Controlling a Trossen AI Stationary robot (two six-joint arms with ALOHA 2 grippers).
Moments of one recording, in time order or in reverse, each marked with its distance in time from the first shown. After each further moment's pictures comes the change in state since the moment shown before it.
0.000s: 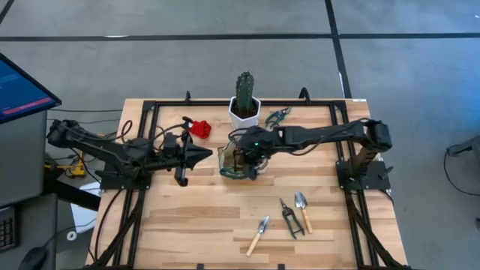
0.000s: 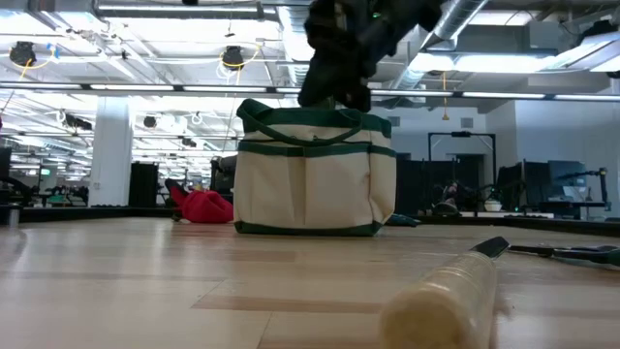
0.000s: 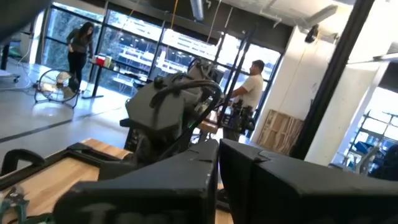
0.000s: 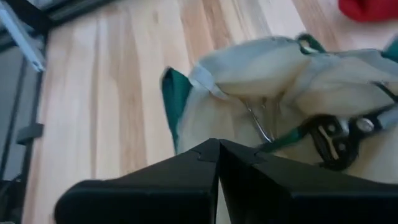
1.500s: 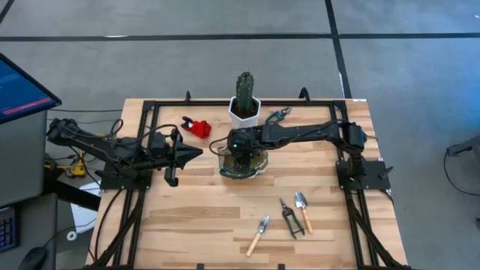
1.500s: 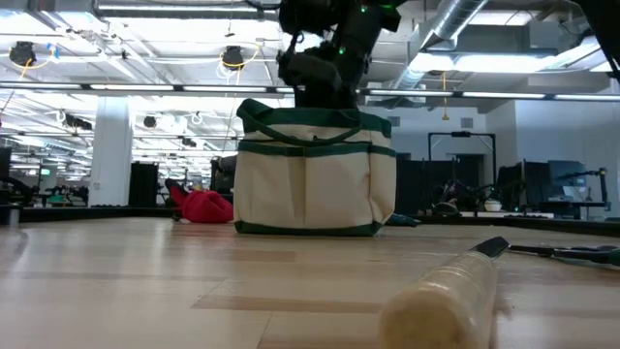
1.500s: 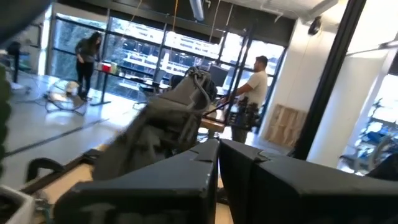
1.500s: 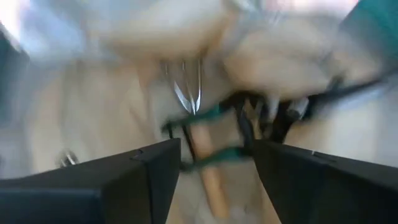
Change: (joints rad) left arm -0.063 -0.123 0.000 -0.127 -0.077 0.083; right arm -0.010 0.270 0.330 -0.417 0.227 -0.115
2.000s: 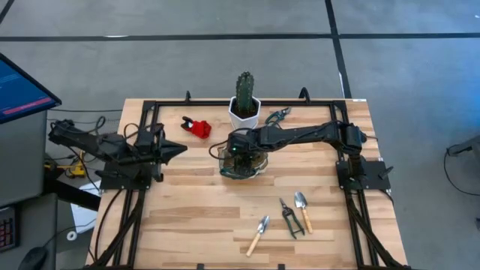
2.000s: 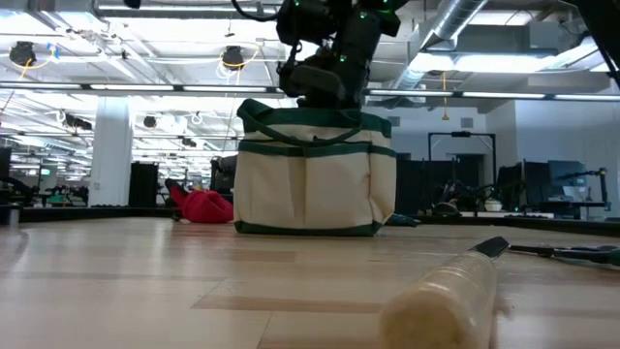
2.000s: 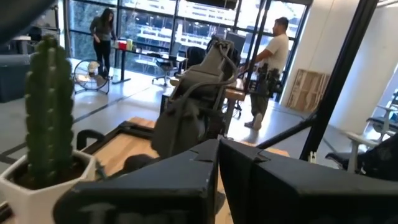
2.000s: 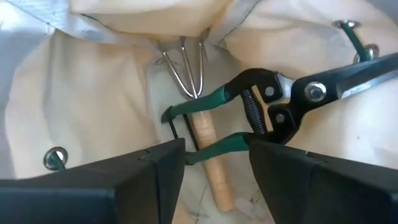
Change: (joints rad) left arm -0.039 -0.267 0.000 -0.434 -0.080 0.009; right arm 0.006 0.020 -0.003 -0.019 0.002 0.033
